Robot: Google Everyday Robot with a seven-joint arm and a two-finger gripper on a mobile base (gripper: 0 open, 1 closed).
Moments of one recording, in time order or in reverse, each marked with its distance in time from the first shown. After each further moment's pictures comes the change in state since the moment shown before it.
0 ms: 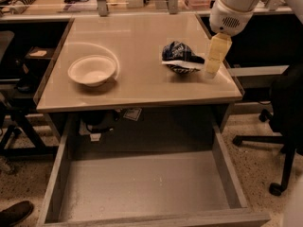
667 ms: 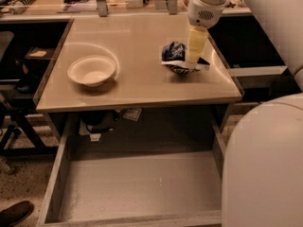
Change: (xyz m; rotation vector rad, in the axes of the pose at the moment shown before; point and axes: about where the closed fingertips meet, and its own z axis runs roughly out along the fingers) arm -0.049 -0.038 0.024 -0.016 -0.004 -0.065
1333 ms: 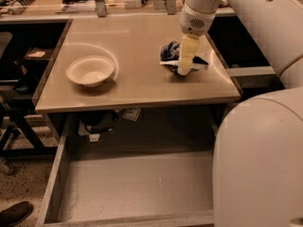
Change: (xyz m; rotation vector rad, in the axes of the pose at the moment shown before) arm -0.016 0.008 0.032 -0.085 -0.025 -0.002
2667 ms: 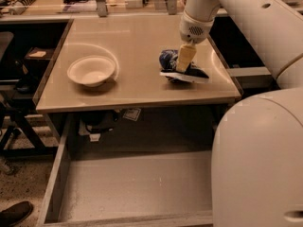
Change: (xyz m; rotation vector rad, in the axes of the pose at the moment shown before) arm 0.001 0.004 0.021 -0.045 0.000 0.004
